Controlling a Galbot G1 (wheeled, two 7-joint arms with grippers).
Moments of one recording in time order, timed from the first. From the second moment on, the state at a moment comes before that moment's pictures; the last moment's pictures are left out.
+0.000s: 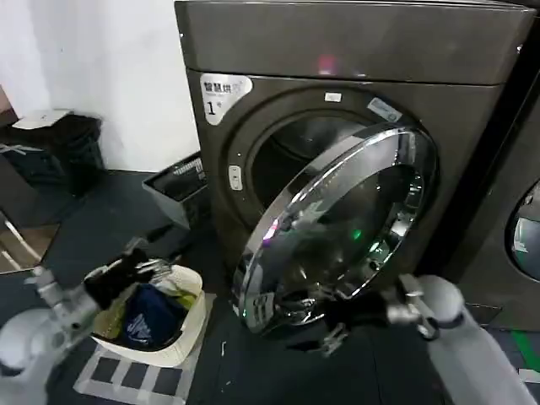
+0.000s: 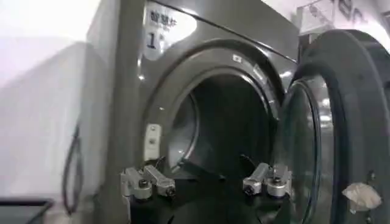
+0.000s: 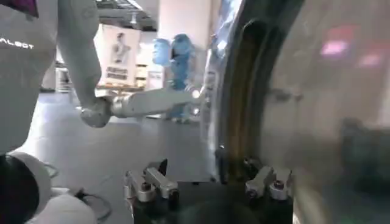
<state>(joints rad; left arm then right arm) 1.05 -0.91 -0.56 -1.81 -0.82 0.19 0.70 -0.98 1.02 0.55 1.69 0.53 -0.03 -1.46</state>
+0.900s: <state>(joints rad) 0.67 -0.81 0.05 -1.79 -0.89 0.14 0.84 -1.34 1.15 1.54 1.91 0.73 -0.15 -0.70</state>
